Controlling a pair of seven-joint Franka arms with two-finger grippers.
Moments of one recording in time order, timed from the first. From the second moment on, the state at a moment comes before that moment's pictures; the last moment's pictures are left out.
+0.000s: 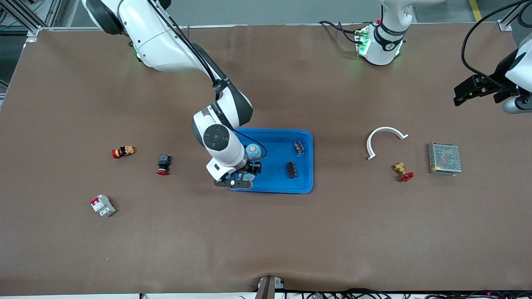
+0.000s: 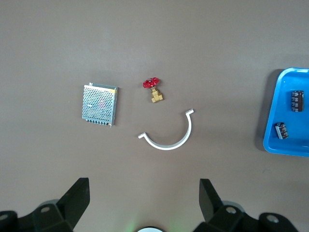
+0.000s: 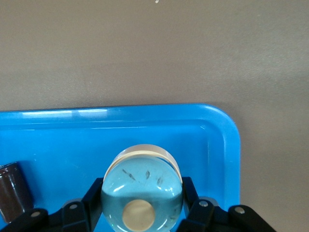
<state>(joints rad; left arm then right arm) 0.00 0.00 -0.08 -1.51 0.05 1.46 -0.11 0.61 0.80 0.01 -1.43 0.14 2.31 0.62</state>
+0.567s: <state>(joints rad) 0.00 0.00 -0.08 -1.51 0.05 1.46 -0.11 0.64 0.84 0.00 -1.43 0.09 2.37 0.68</state>
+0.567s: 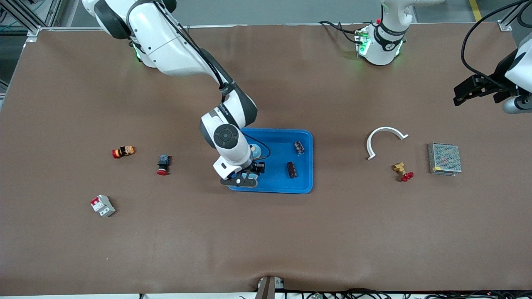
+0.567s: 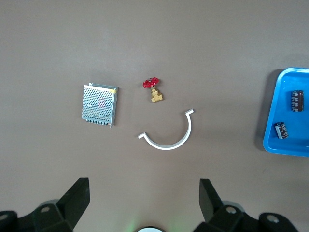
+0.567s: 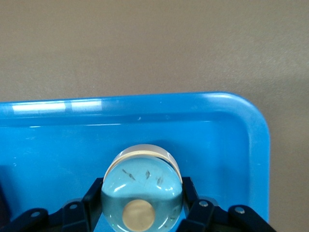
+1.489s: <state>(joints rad) 0.00 0.00 -0.08 -1.51 0.05 1.46 -0.12 0.65 0.86 0.00 -1.43 0.08 2.40 0.70</state>
